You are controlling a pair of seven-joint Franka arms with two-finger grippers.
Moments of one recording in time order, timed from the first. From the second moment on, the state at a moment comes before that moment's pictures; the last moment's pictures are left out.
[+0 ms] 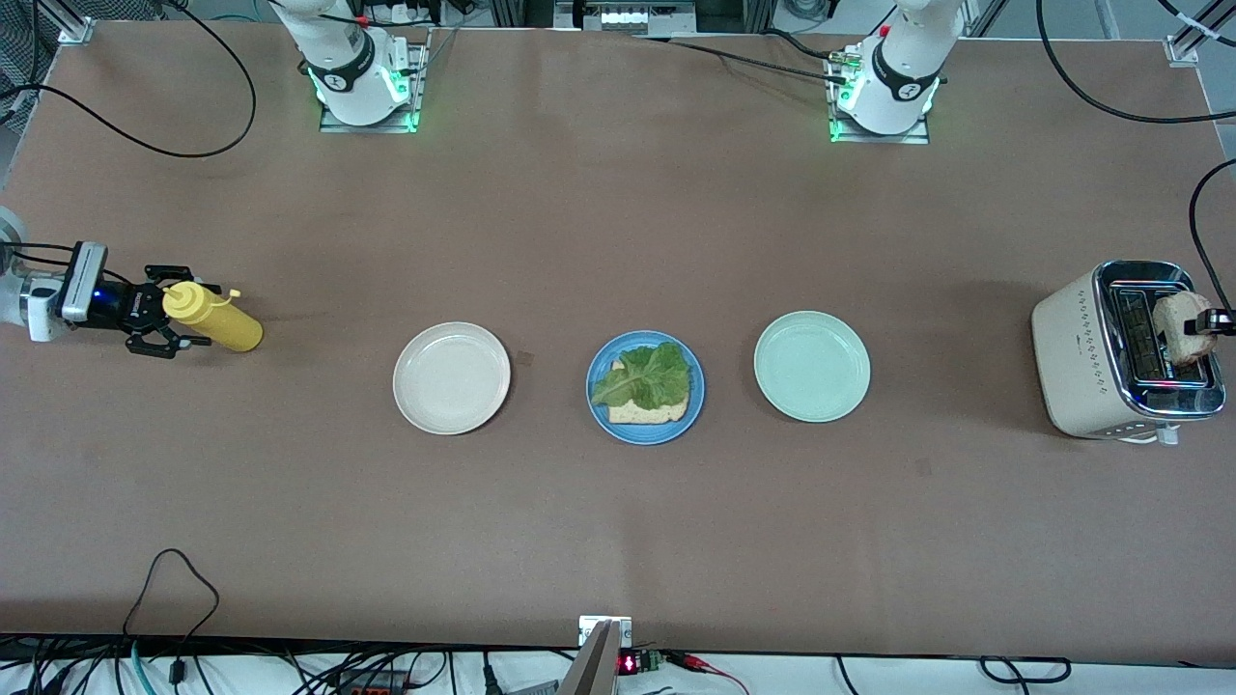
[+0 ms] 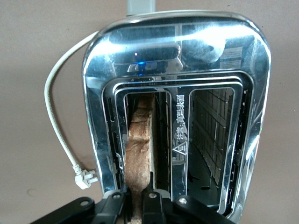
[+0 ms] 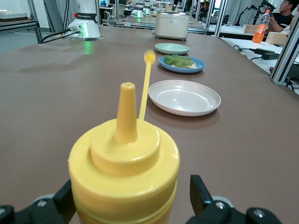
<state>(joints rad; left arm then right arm) 0.54 0.54 -0.05 -1.44 0.11 1.72 0.52 -0.89 0.76 0.32 -1.68 0.62 1.60 -2.56</state>
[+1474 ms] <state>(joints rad) 0.44 0.43 -0.29 -1.34 -0.24 1.24 0.21 -0.86 0.68 0.20 -1.33 0.55 1.24 -2.16</state>
